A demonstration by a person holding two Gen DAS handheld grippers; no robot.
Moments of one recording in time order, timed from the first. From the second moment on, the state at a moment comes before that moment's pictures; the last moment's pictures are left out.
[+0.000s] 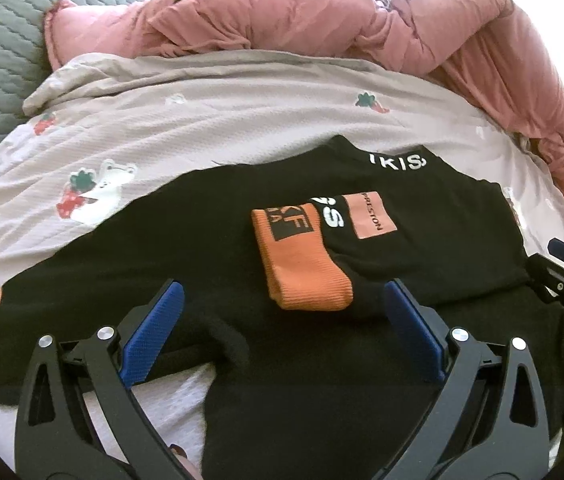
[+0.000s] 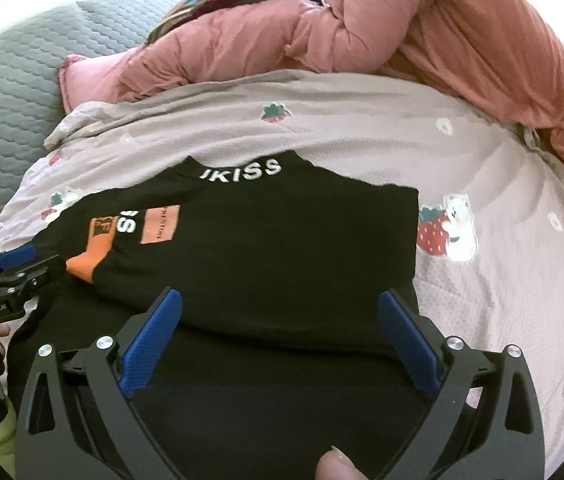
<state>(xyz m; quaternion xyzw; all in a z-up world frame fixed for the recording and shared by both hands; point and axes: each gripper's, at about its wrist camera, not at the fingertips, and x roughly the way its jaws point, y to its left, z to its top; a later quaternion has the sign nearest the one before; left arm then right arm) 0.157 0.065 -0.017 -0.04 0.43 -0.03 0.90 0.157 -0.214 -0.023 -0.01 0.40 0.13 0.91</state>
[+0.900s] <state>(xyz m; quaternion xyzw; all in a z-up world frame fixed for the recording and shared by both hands) 0.106 0.124 -0.006 -0.07 0.39 0.04 0.92 0.128 -0.137 0.005 -0.05 0.36 0.20 0.91</state>
